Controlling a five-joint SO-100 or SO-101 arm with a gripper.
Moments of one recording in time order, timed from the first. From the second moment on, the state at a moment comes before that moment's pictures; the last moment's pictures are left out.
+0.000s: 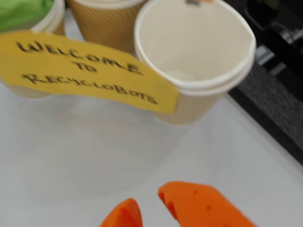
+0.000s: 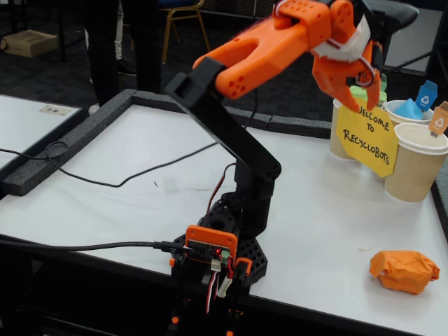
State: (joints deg) arm 40.2 135.4 114.2 76.6 54.6
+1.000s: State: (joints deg) arm 66.4 141.9 131.6 64.8 51.0
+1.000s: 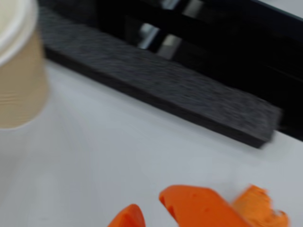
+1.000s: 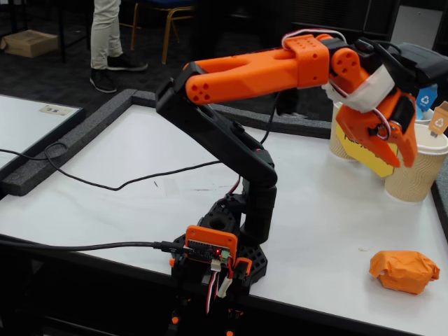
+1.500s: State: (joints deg) arm 79.4 131.6 131.6 63.5 50.0
